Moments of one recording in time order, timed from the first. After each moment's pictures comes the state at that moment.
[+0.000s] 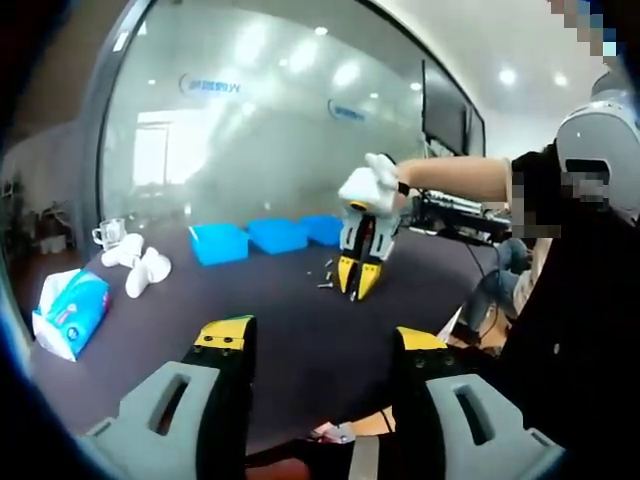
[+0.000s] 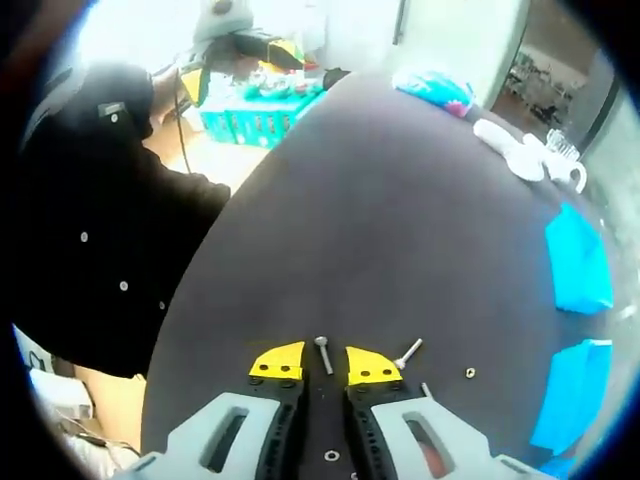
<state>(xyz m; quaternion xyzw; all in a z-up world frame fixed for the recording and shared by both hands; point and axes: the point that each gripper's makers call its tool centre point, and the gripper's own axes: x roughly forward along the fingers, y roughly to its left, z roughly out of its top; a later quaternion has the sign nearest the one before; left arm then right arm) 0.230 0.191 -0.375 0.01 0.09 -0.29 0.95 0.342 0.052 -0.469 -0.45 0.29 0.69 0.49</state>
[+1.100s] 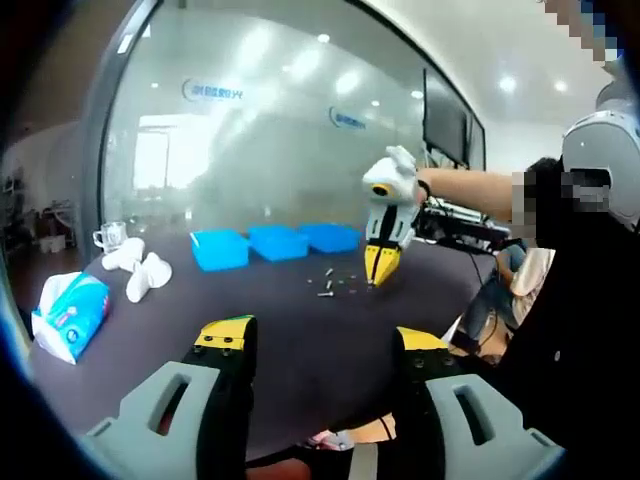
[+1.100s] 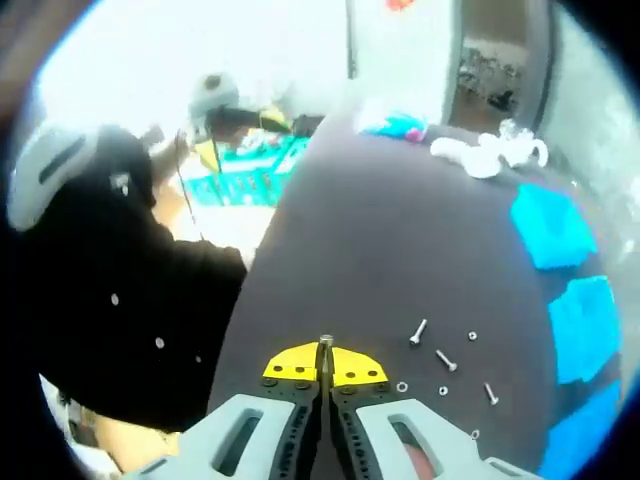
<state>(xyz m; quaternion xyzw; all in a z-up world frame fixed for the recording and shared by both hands) 0.234 0.192 -0.365 0.00 0.07 -0.29 0.95 0.327 0.029 -0.405 -0.30 0.29 0.69 0.60</state>
